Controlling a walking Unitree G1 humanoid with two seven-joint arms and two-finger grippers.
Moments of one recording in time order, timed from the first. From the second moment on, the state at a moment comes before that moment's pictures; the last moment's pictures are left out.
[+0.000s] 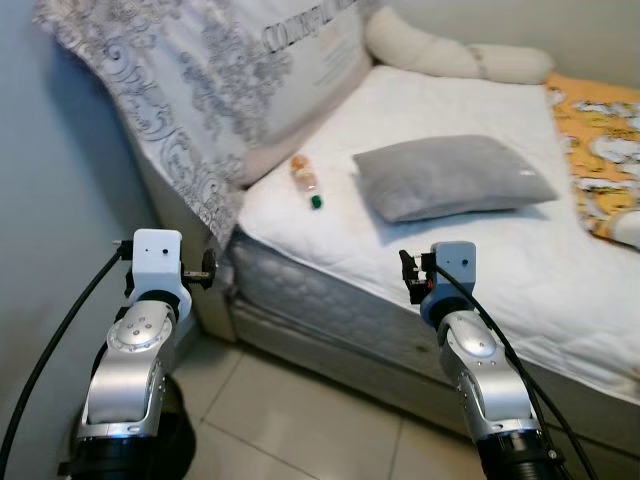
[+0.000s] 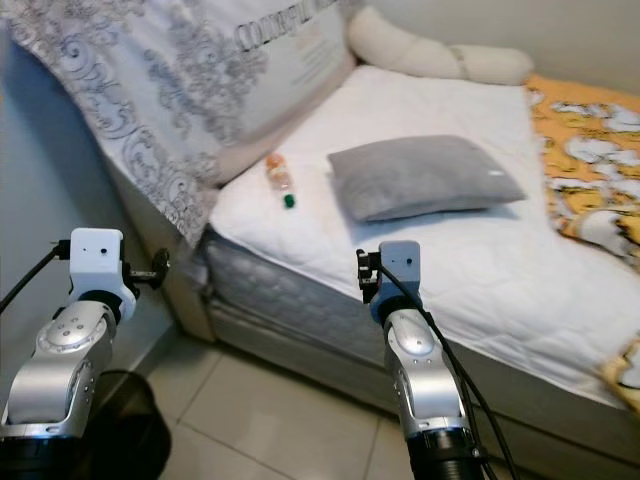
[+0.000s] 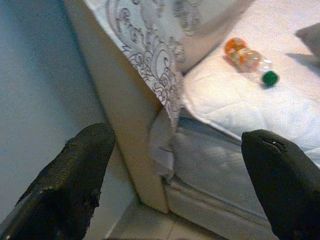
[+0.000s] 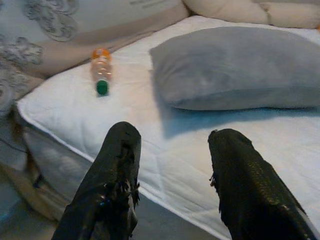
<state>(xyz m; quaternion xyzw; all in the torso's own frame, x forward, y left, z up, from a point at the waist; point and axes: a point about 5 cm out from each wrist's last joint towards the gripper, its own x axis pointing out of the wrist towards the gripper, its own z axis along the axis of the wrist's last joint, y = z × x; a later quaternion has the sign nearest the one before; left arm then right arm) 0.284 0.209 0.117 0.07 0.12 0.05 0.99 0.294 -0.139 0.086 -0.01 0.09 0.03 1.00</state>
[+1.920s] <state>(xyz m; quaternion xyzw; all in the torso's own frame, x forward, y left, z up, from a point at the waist) 0.283 0.207 0.117 0.12 0.11 0.03 0.99 0.293 -0.131 0.090 -0.01 0.11 0.08 0.99</state>
